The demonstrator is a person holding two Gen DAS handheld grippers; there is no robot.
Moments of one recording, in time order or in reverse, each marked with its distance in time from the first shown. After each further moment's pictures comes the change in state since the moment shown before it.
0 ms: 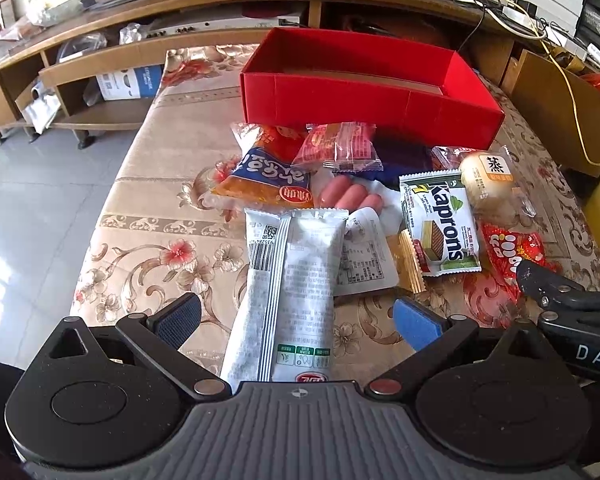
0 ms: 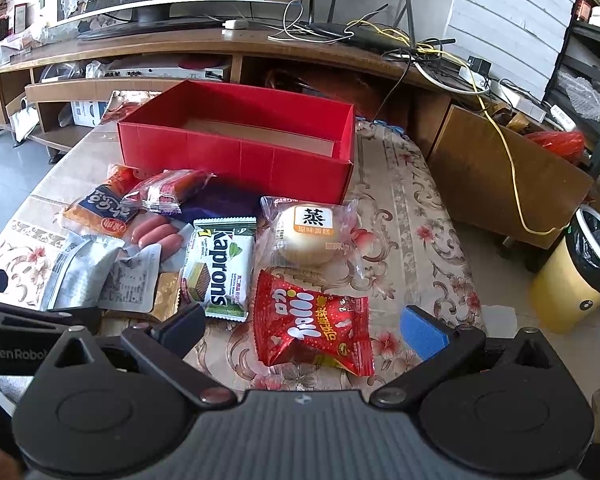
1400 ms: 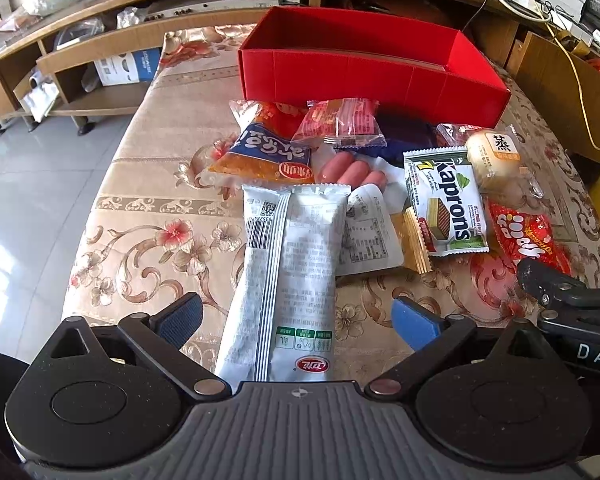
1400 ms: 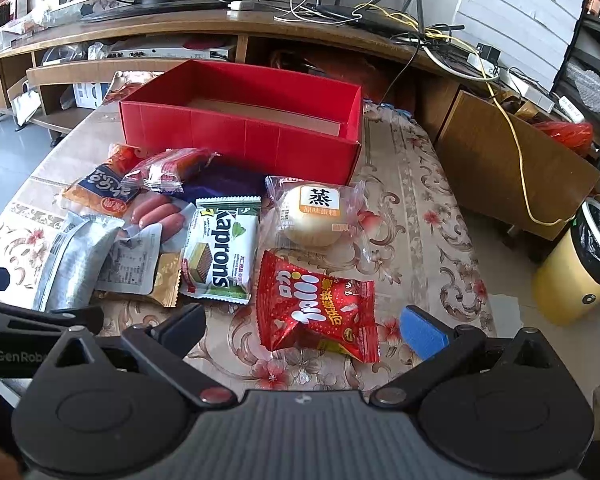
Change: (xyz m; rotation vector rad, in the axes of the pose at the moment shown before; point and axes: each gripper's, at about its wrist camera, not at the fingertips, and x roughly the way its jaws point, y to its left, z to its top) left arm 0.010 -0.001 -0.006 0.006 0.053 0.009; right arm 0.008 0.003 -0.003 -0.017 0.055 0.008
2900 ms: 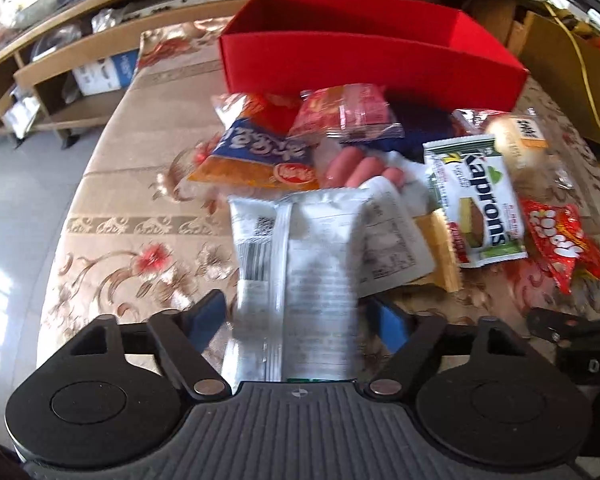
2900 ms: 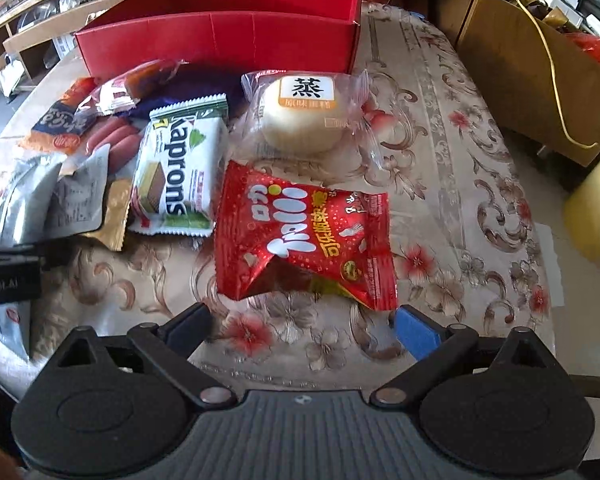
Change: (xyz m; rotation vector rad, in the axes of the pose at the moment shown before) left arm 0.045 0.004 0.012 0.072 -0.008 -0.011; right arm 0.069 -0.022 -0.018 0.067 0.236 0.080
